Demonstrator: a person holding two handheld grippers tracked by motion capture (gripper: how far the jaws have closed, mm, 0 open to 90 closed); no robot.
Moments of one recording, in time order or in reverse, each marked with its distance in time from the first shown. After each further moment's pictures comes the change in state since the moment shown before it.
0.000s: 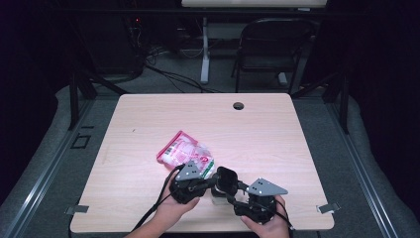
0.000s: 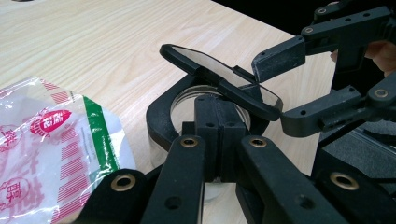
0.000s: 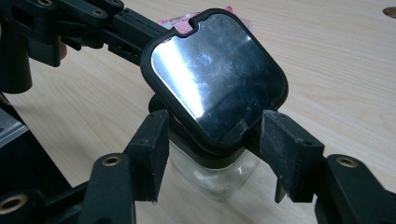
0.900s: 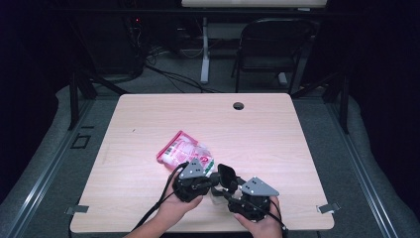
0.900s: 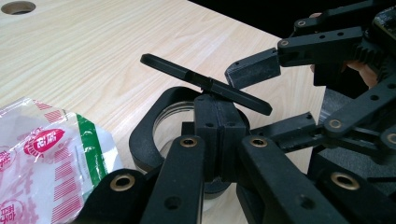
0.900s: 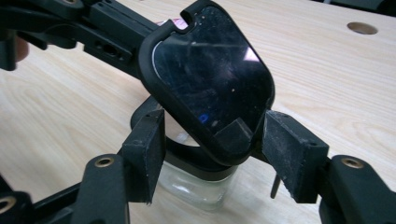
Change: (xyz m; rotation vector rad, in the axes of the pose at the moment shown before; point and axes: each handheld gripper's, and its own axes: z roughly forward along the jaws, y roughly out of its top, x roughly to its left) left arm -0.004 0.011 0.002 -0.009 -0.011 0.020; right arm 0.010 0.004 0.013 -0.022 -0.121 -0.025
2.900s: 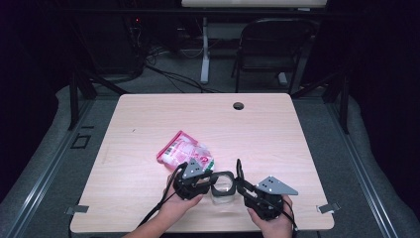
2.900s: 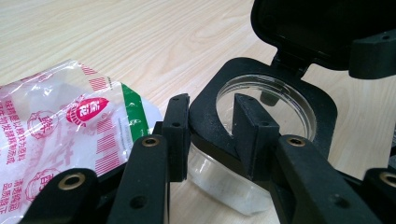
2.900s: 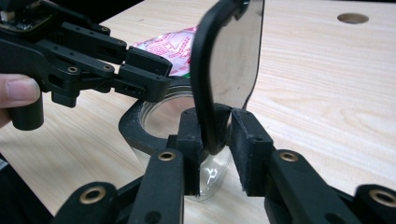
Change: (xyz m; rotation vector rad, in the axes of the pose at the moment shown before) left arm 0.018 -0.022 0.021 0.016 0.146 -0.034; right arm -0.027 -0.008 -0.019 -0.042 0.053 0.124
